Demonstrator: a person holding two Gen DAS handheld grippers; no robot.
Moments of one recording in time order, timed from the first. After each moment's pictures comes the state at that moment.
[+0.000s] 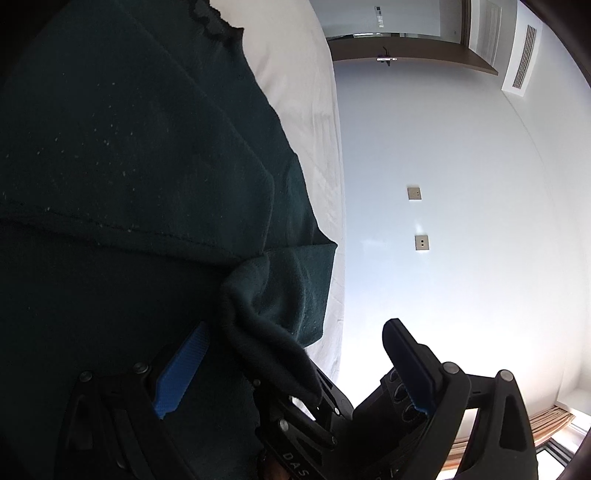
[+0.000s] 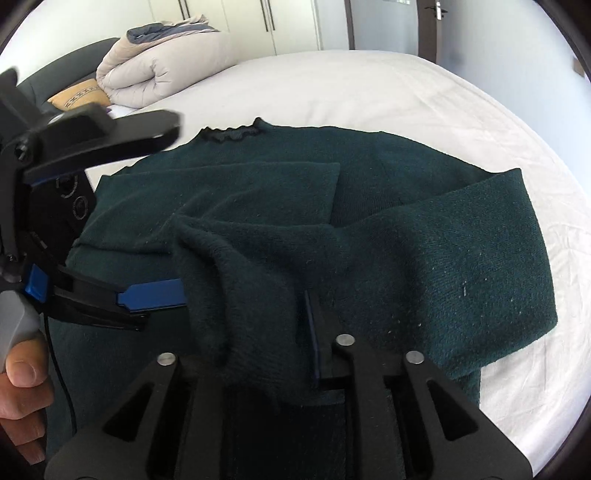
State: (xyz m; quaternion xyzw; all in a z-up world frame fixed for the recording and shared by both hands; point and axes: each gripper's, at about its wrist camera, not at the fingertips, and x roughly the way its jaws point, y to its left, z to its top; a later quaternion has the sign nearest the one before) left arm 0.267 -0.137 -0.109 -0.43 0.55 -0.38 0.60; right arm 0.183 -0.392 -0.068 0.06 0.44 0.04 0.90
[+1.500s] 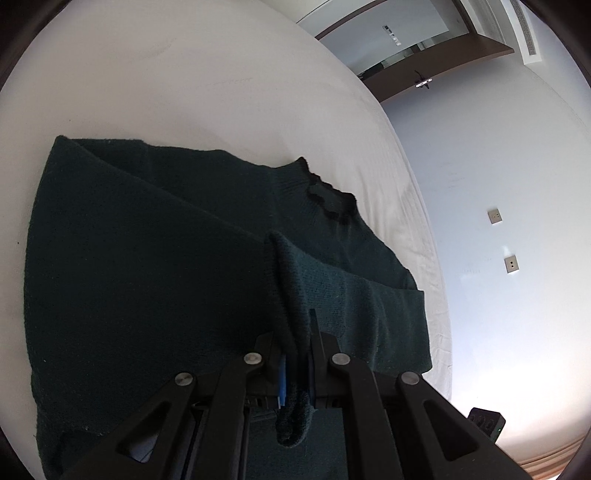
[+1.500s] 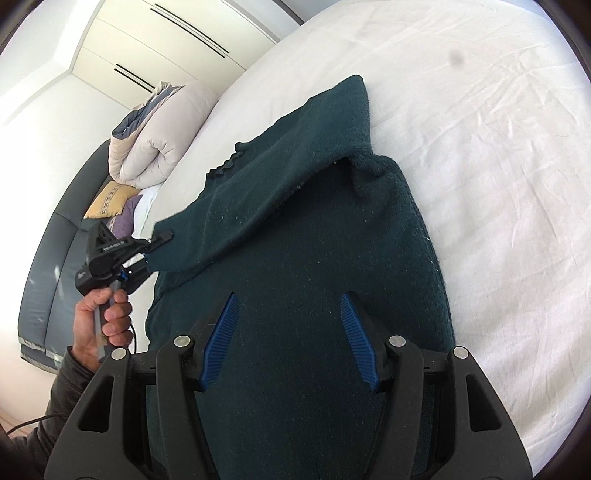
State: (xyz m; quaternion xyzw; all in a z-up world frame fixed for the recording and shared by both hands) left arm 0.336 0.019 -0.084 -0.29 0.53 -0.24 0.76; right arm 0.075 -0.505 -0.077 0.35 0.42 0.09 0.83
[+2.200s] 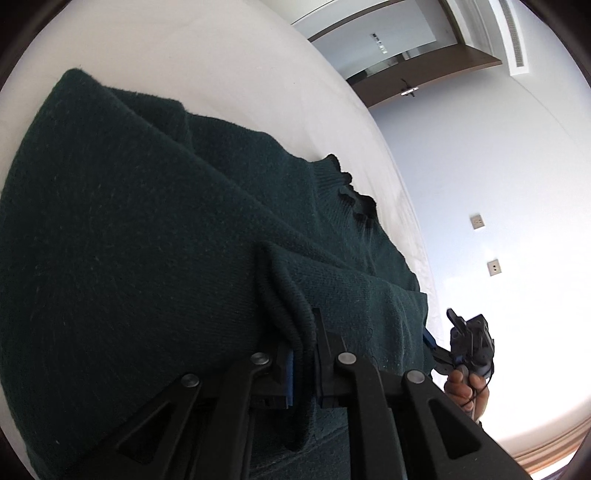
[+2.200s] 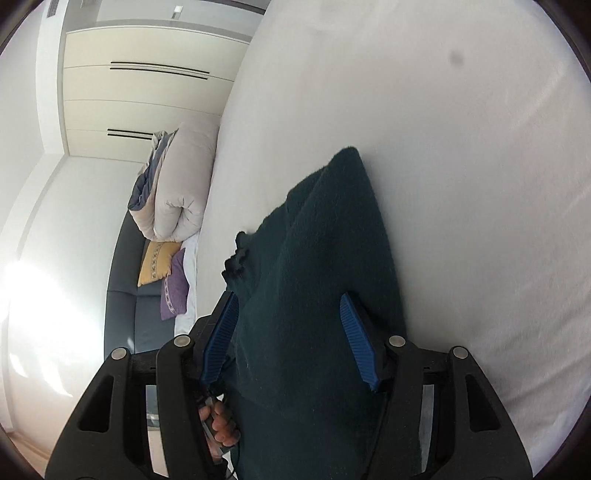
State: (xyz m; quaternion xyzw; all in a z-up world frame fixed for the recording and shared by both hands) left arm 0.345 0.036 -0.138 -0.32 0.50 -0.29 0.75; right arm 0.224 -0.609 -0.108 0.53 0.40 0.14 0.73
